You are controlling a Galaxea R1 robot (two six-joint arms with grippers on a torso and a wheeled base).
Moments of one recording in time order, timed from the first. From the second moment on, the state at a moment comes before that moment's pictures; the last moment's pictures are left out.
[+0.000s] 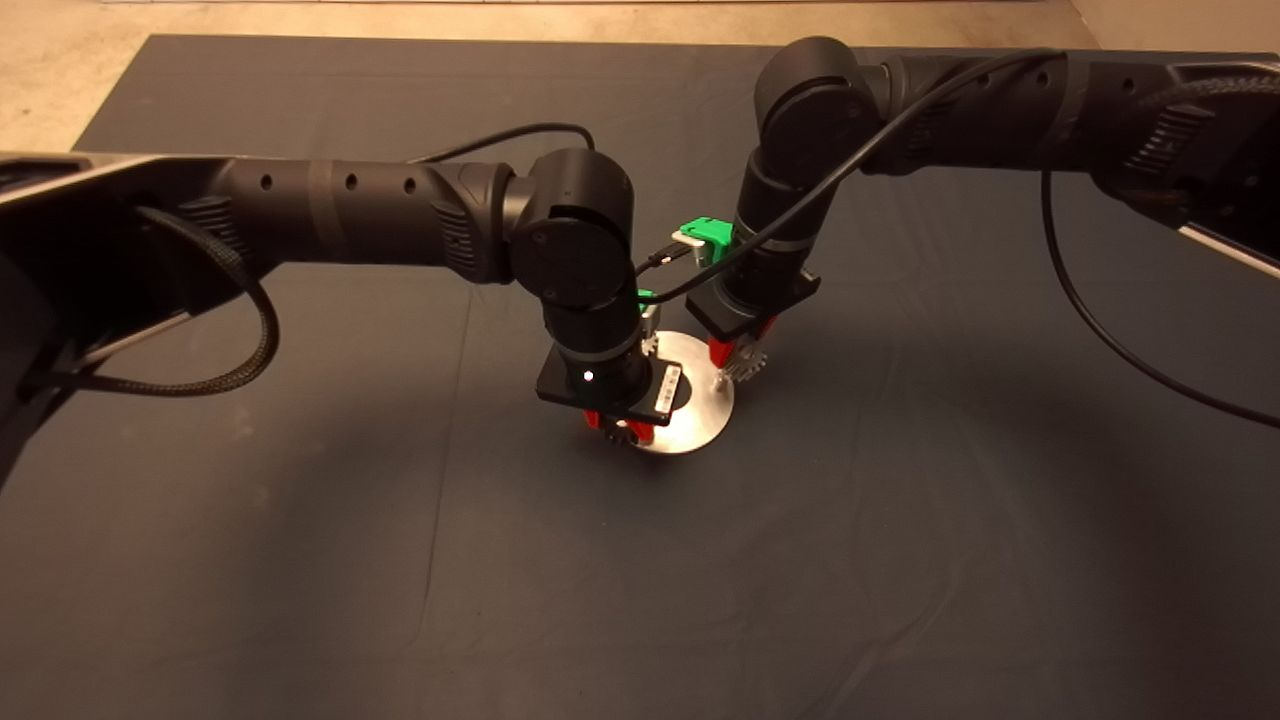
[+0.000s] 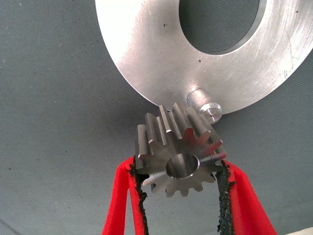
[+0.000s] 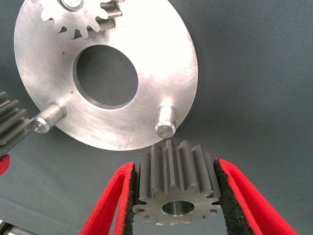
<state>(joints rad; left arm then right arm) -0.39 2.78 -1.13 0.24 1.46 -1.37 0.45 2.85 -1.42 -0.06 -1.53 0.89</state>
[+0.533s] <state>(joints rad) -0.39 2.78 -1.15 0.24 1.45 -1.36 0.45 2.84 -1.42 -0.06 -1.53 0.89</state>
